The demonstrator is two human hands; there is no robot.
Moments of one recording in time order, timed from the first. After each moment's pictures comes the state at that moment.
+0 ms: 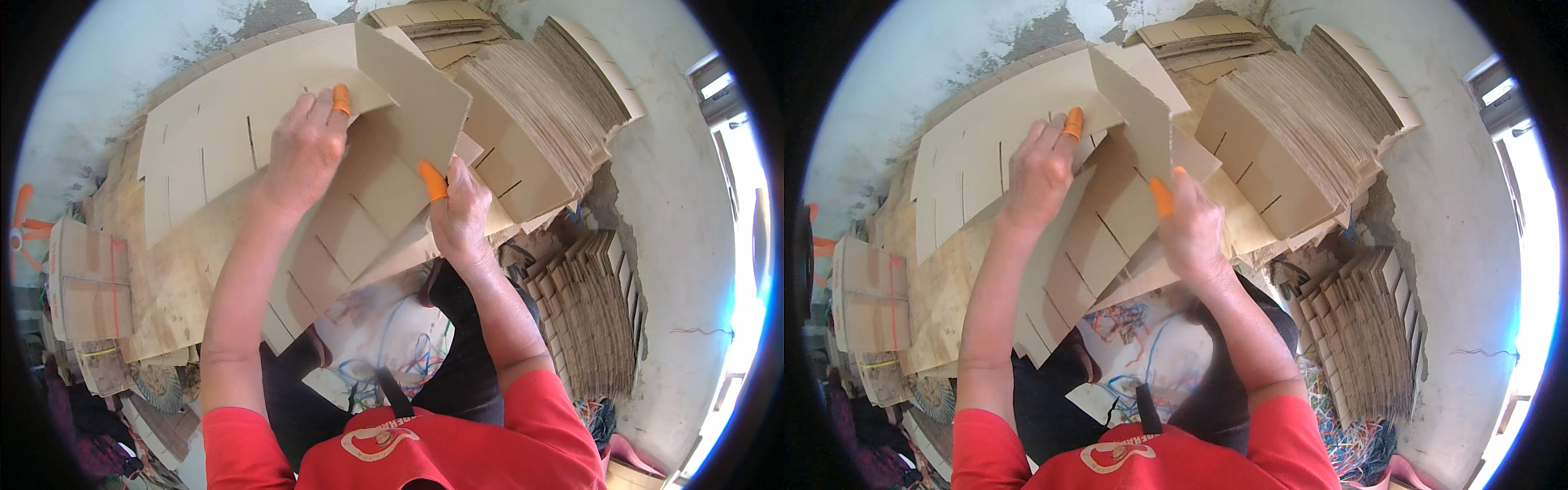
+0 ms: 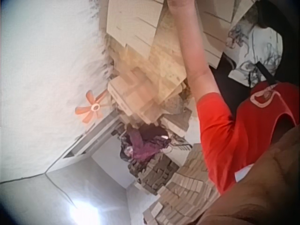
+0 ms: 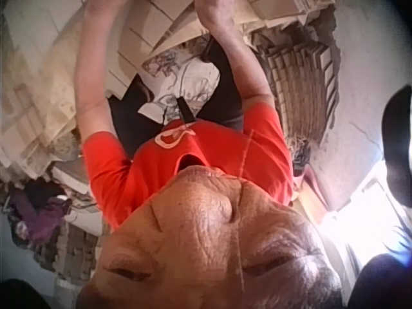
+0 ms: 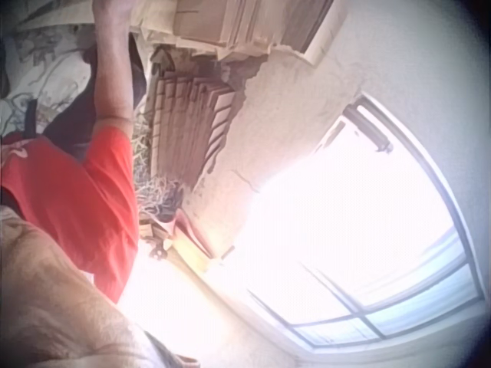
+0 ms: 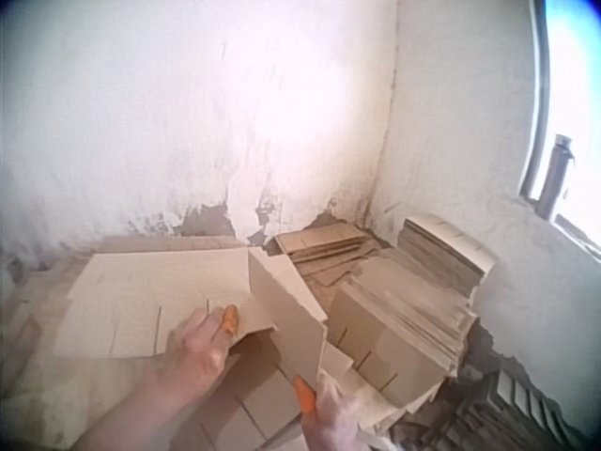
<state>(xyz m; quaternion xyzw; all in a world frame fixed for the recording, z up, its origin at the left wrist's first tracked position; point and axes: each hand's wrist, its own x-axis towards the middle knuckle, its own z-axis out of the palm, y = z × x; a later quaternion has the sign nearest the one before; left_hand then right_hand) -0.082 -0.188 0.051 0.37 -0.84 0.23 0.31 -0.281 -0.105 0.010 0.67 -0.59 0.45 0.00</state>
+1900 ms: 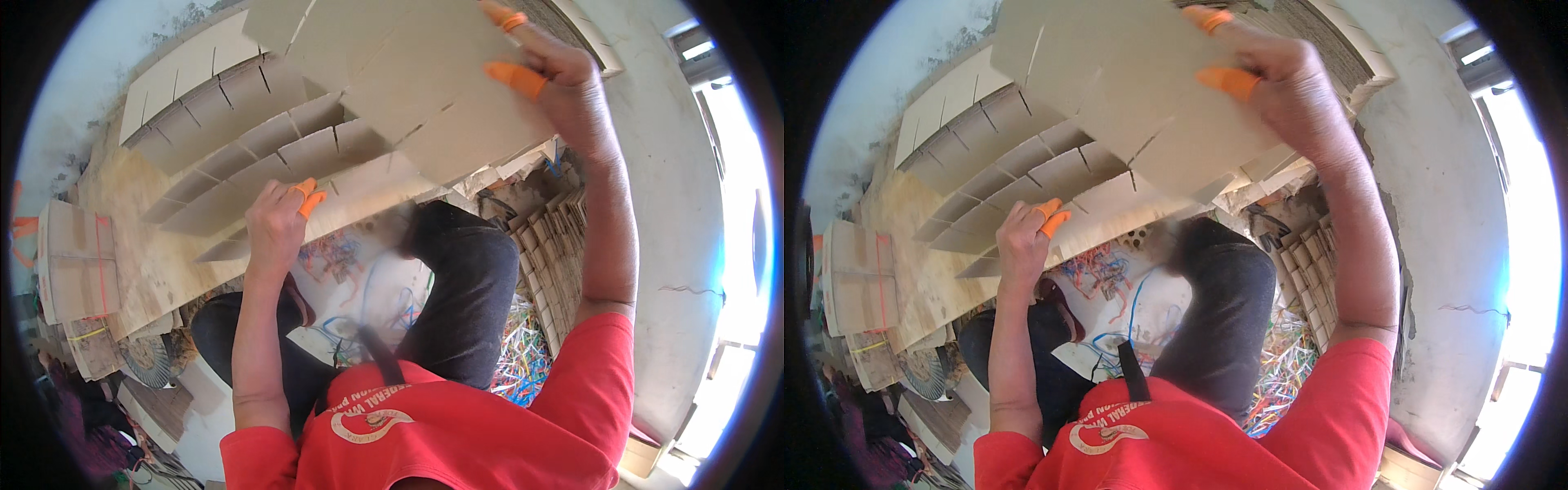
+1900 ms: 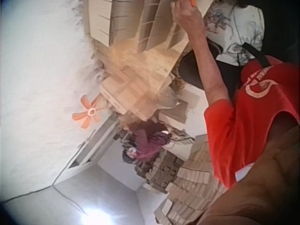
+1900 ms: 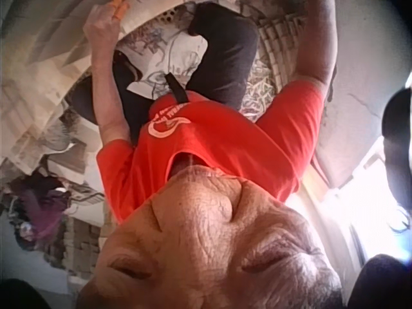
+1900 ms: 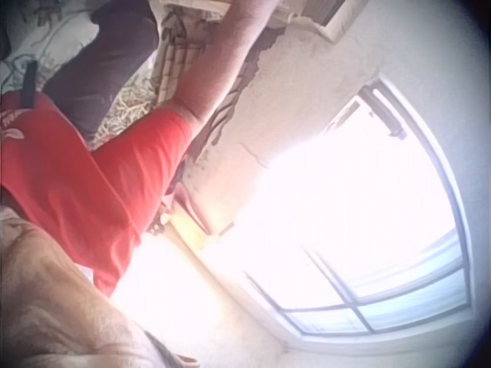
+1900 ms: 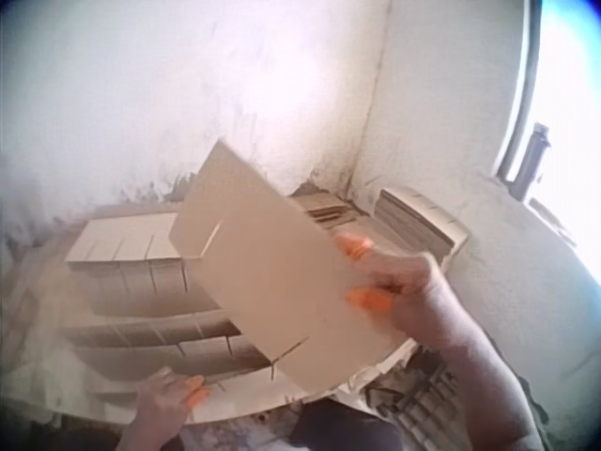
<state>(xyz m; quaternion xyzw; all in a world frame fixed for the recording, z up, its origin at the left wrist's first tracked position) -0.062 -0.040 -0.014 0.46 -0.80 -0.02 0.38 -0.386 -0.086 0.163 0.77 -0.53 0.33 -0.14</state>
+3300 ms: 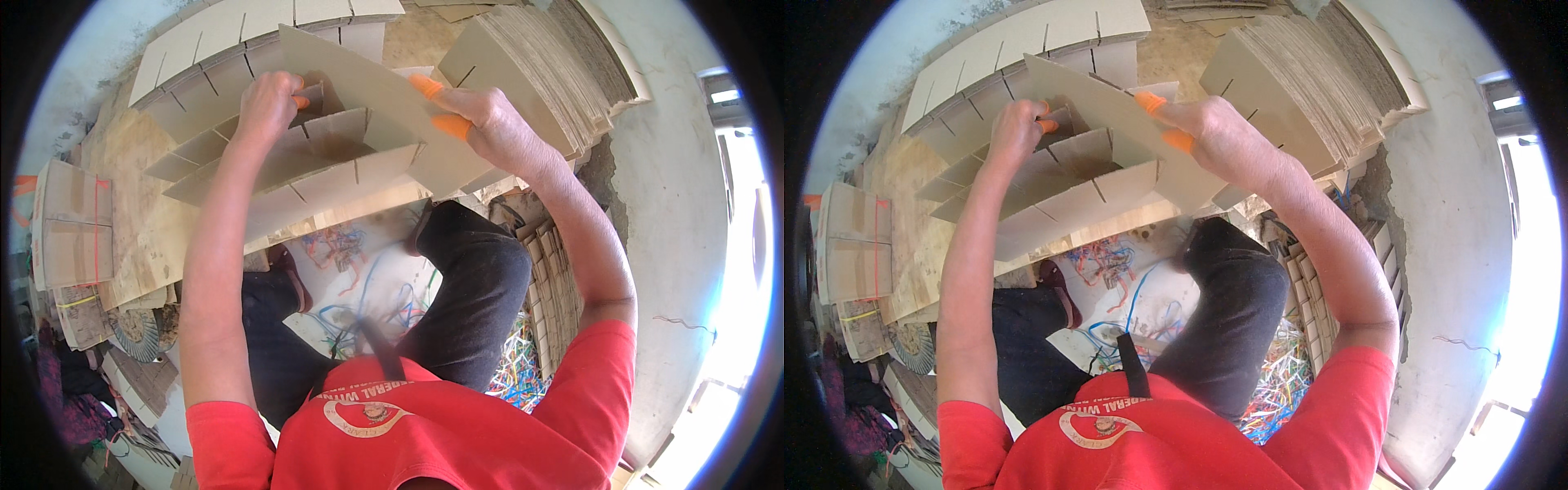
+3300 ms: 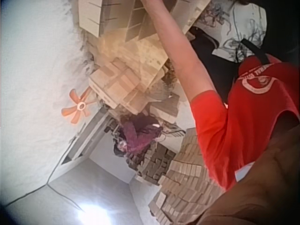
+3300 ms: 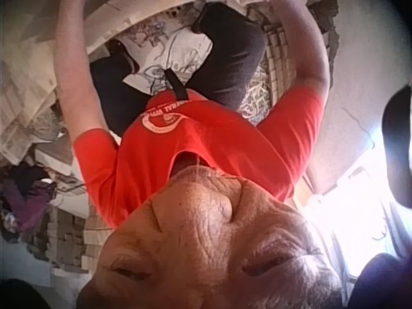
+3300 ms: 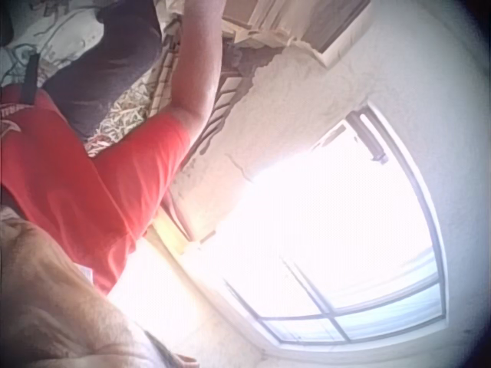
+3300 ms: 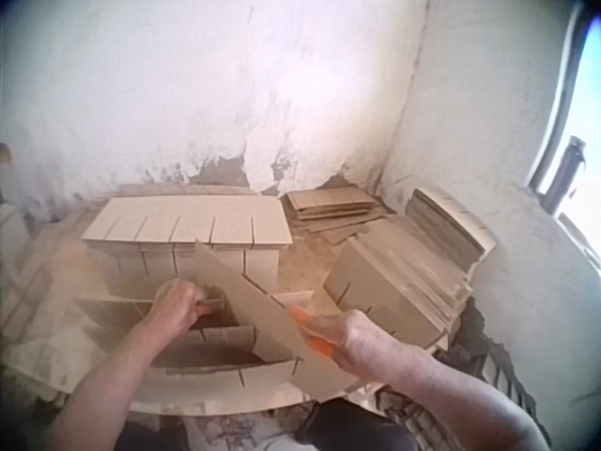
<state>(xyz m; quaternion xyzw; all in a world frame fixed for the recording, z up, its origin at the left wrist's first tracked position) -0.024 -0.181 -0.016 0.55 -0.81 -0.01 0.22 -0.332 -0.116 0.076 0.89 -0.37 0.19 -0.16</state>
